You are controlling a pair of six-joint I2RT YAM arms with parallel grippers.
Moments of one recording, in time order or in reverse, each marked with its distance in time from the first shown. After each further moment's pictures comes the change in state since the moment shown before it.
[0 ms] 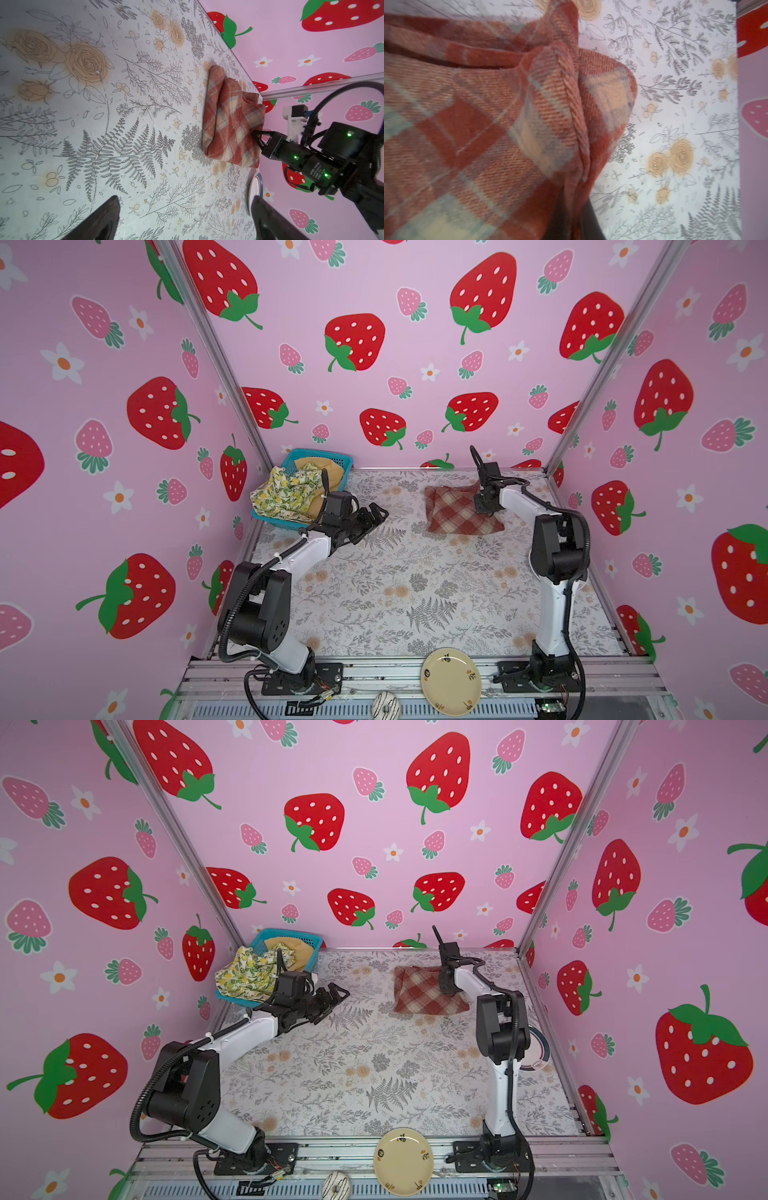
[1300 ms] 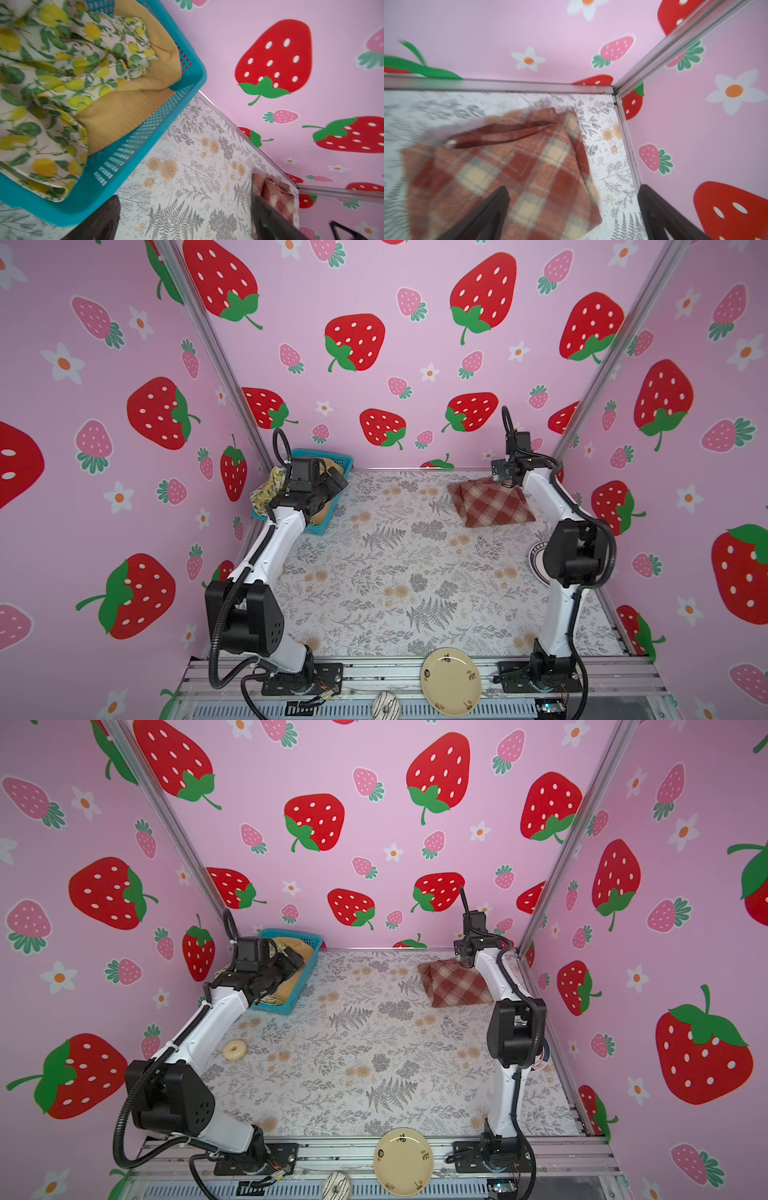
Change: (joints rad) left arm 0.201 0.003 0.424 -0.399 -0.391 0.074; right arm -0.064 -0.151 0.161 0.072 0.032 -0.072
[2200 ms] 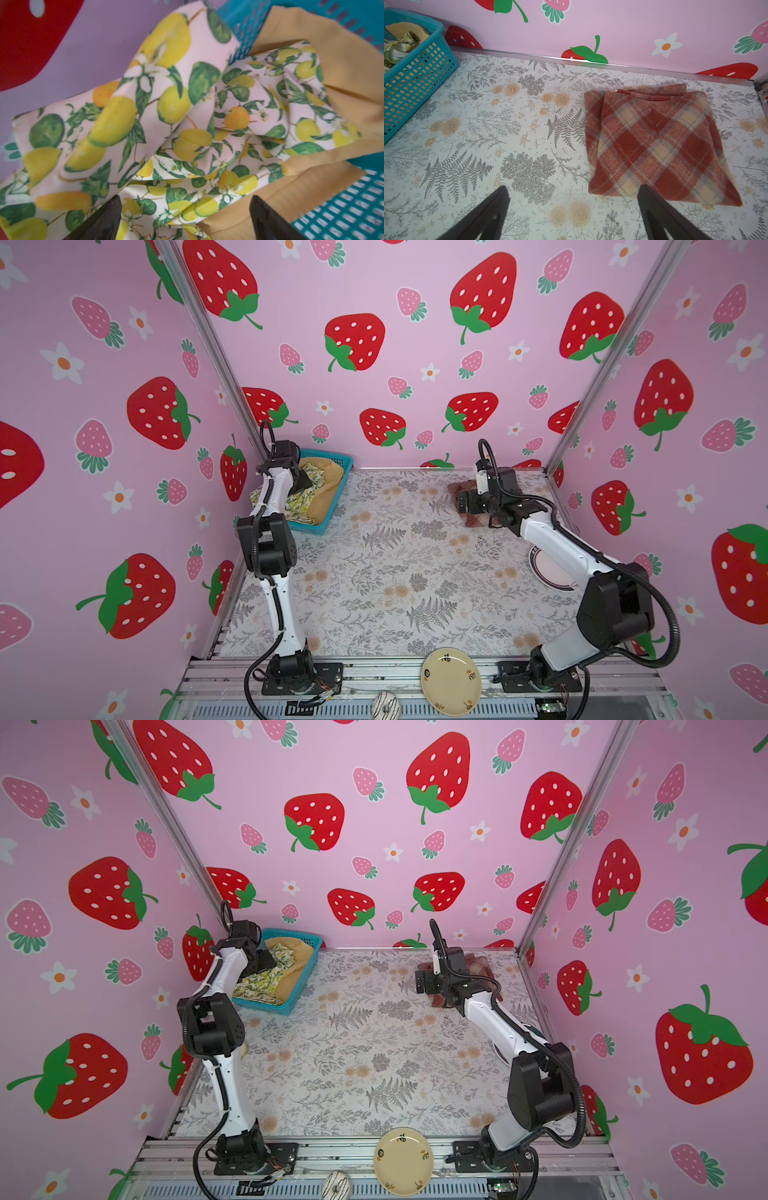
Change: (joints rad) left arm 0.211 0.693 0.707 -0.401 -0.284 0.352; right arm 0.229 -0.452 -0.649 0.262 -0.332 0.187
